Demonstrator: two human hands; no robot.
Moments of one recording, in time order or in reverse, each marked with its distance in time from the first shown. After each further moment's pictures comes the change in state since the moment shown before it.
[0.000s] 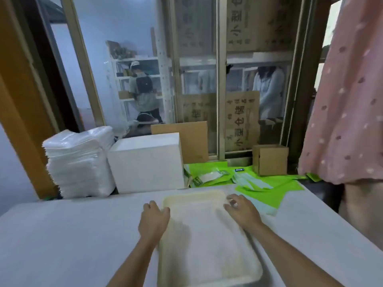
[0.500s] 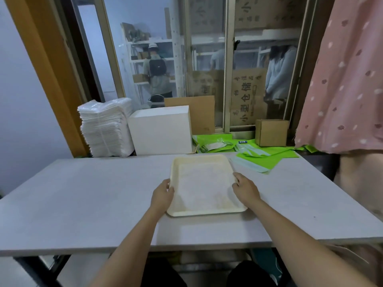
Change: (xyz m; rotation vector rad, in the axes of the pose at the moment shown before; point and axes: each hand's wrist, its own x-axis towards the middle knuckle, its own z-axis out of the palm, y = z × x) left_hand -0.109 -0.032 -0.017 -0.349 -0.146 0.073; right_hand -0.098 0.010 -0.012 -0.028 -0.062 -0.001
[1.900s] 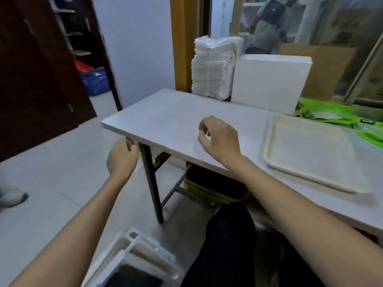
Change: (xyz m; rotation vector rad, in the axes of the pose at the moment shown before) left_hand -0.179 -0.202 -0.250 0.392 0.827 -0.339; right_hand -0.167 -0.266 0.138 0.070 0.091 -1.053
